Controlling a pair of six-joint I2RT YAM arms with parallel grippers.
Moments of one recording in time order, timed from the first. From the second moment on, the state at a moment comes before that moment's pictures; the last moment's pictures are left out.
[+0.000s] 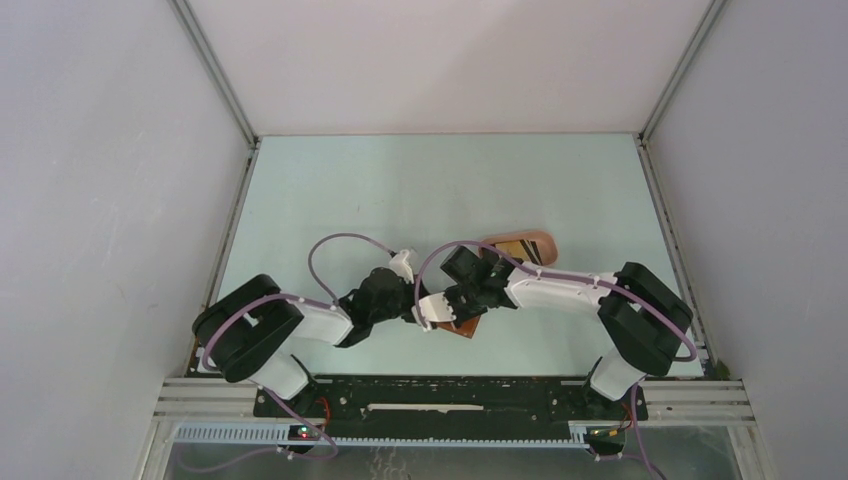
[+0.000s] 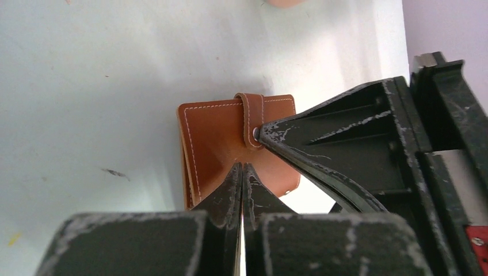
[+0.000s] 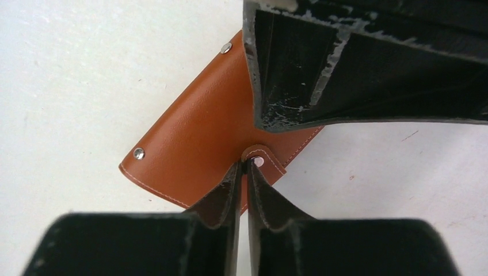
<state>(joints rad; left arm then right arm) -0.79 1.53 0.34 0.69 0.21 -0.82 0.94 1.62 0.93 -0.45 -0.21 -1.08</state>
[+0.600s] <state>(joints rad) -0.76 0.93 0.29 0.43 0.13 -0.66 0.88 1.33 0.96 -0.62 -0.27 -0.90</state>
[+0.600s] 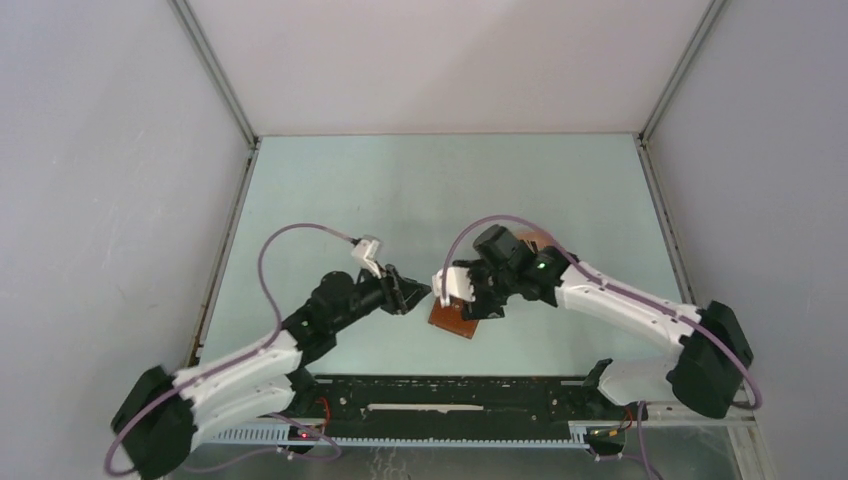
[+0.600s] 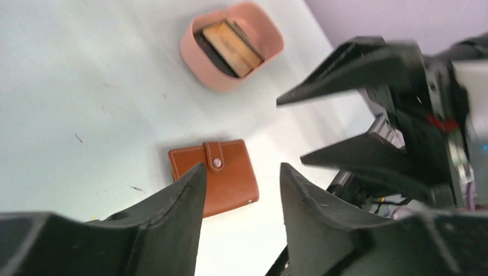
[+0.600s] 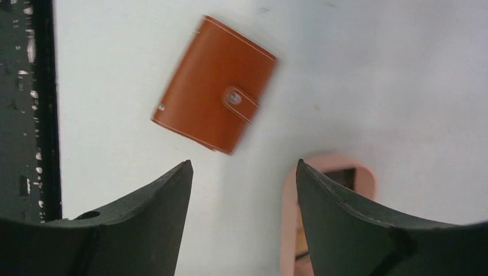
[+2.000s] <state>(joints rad) -0.47 0.64 1.00 -0.51 0.14 -0.33 0.13 0.95 1.39 -0.74 -0.47 -0.02</state>
